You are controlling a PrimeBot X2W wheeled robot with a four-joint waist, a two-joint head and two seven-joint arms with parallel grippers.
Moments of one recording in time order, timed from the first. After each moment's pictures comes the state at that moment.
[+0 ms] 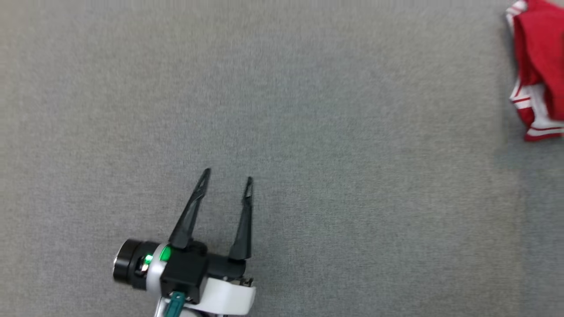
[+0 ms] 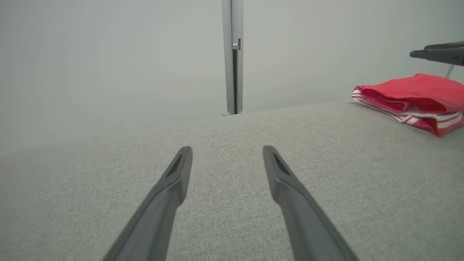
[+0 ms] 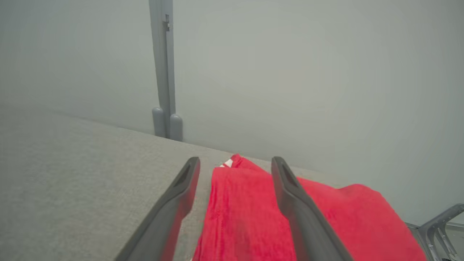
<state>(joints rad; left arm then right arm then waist) -0.09 0.05 -0.39 -0.07 -0.04 0.20 -0.26 -1.00 -0.71 0.77 0.89 0.77 0.13 -0.26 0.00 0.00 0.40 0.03</state>
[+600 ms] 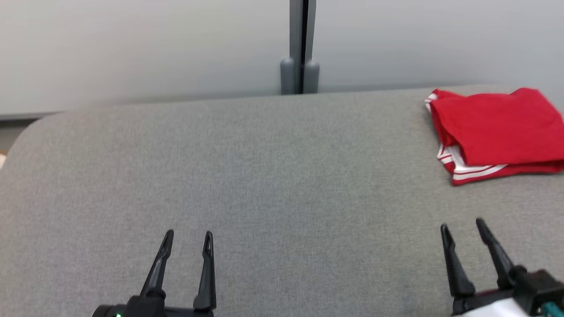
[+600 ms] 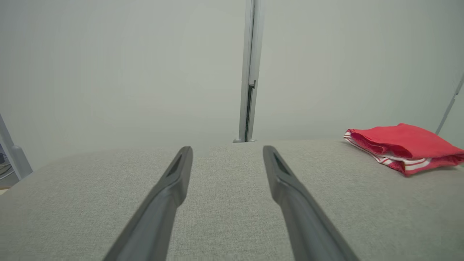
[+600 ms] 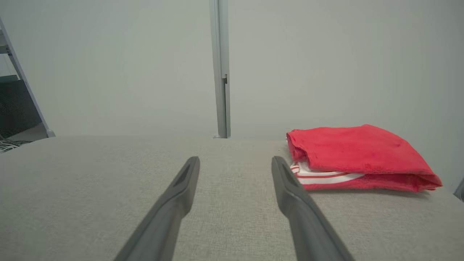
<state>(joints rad) 0.15 0.05 -0.23 -0.05 -0.15 0.13 -0.26 0.05 -0.17 0.11 0.15 0.18 0.13 -0.26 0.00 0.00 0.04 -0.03</state>
